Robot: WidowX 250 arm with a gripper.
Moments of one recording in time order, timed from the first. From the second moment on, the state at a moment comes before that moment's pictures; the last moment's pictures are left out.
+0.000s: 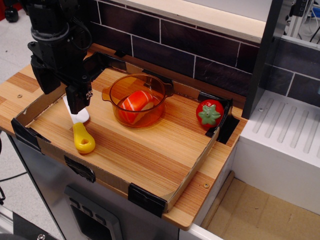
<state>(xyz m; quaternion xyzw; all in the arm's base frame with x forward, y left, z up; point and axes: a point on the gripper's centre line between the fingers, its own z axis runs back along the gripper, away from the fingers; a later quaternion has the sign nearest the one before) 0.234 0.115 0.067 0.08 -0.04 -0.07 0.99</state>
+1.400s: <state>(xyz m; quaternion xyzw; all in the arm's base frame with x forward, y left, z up) 0.293 0.067 0.098 -0.02 -0.01 0.01 1.00</state>
